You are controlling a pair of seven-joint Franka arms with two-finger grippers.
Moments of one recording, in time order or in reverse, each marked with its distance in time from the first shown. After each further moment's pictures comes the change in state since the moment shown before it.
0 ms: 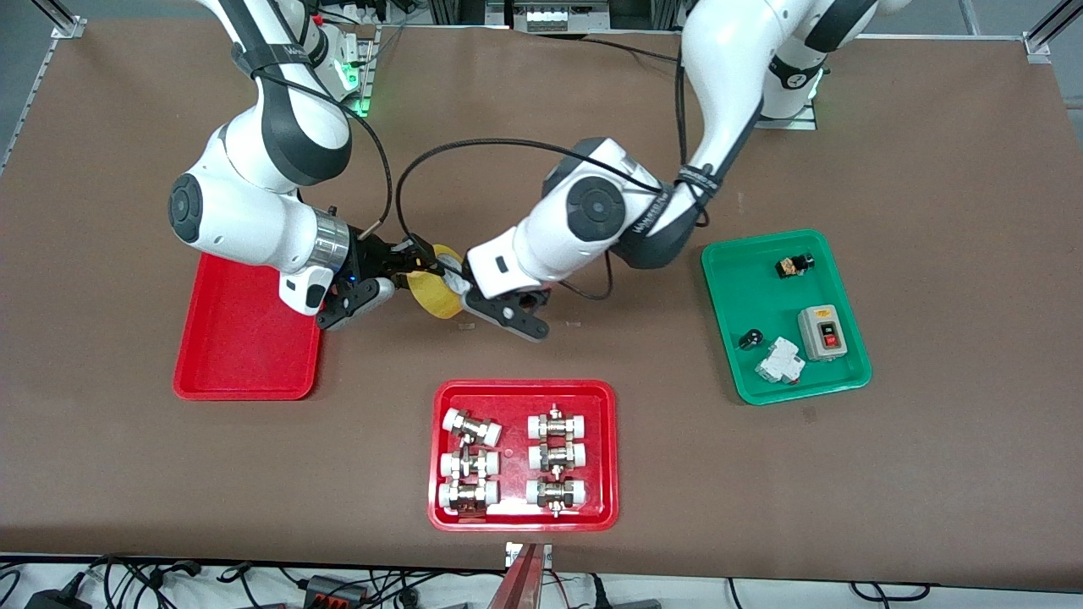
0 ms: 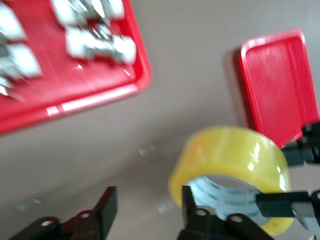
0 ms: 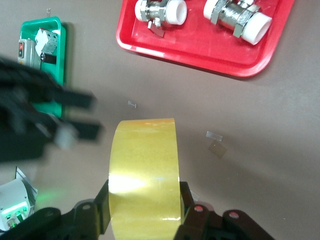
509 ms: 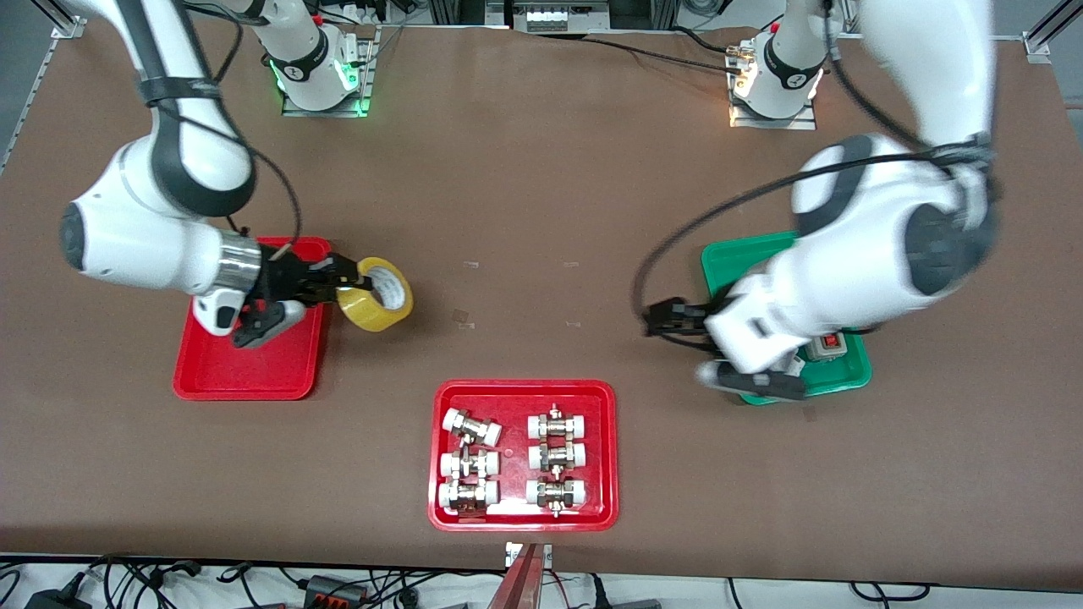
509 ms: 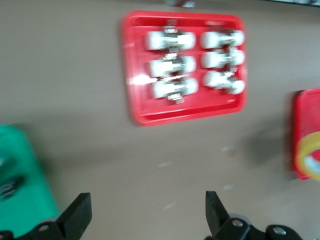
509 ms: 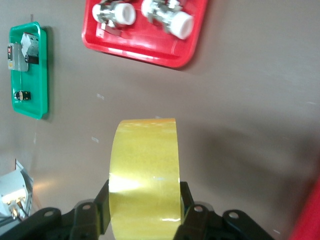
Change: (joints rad) left arm 0.387 -0.226 0.002 0.019 0.077 -0.468 0.027; right arm -0.223 0.003 -0.031 0.000 -0.001 -0.178 -0.179
